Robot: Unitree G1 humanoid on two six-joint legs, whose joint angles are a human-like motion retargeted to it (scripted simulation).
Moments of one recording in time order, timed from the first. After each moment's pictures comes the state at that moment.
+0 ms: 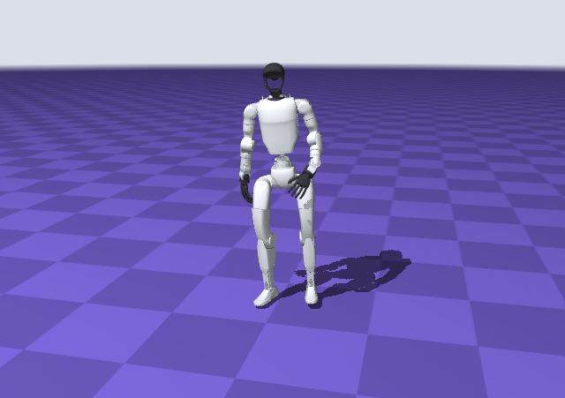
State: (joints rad) left arm 0.08 0.25 -0.46 0.80 0.68 -0.48 0.10; right arm 0.06 -0.20 -0.14 1.63 -0.67 0.07 0.09; waist 0.04 0.02 -0.05; left_leg -0.06 0.01 0.08 0.05 -0.07 0.00; right_leg -0.11 -0.11 -0.43 0.06 -0.05 -0.03
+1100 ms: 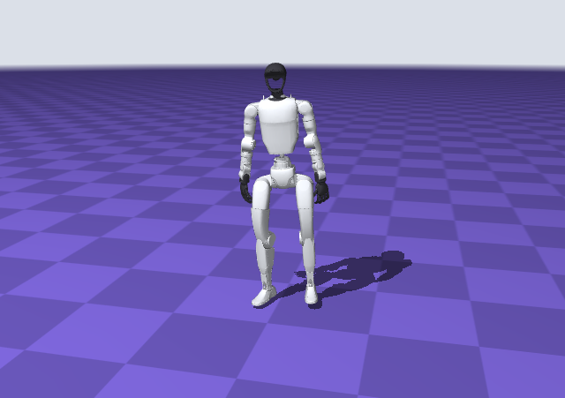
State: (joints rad) left arm -0.02 0.16 -0.36 1.55 0.60 -0.03 -0.10; right arm 0.05 -0.19 -0.10 1.58 -0.68 0.08 0.11; waist 0.02 0.01 -0.04; left_leg -0.06 0.02 0.09 0.05 -0.07 0.00; right_leg -0.10 -0.12 -0.42 0.06 -0.03 -0.01
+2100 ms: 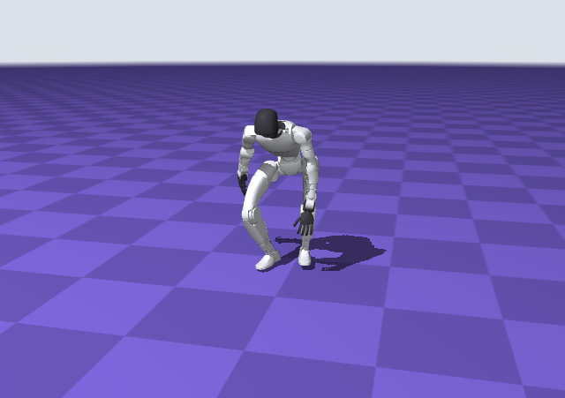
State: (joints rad) left arm -0.88 0.29 -0.53 1.27 0.51 -0.20 0.33; right arm -0.21 -0.38 0.00 1.26 -0.38 -0.07 0.07; waist -0.31 0.08 0.49; left_leg -1.49 -0.14 0.16 1.39 -0.50 0.03; right_leg -1.55 -0.54 -0.27 1.45 -0.50 -0.16
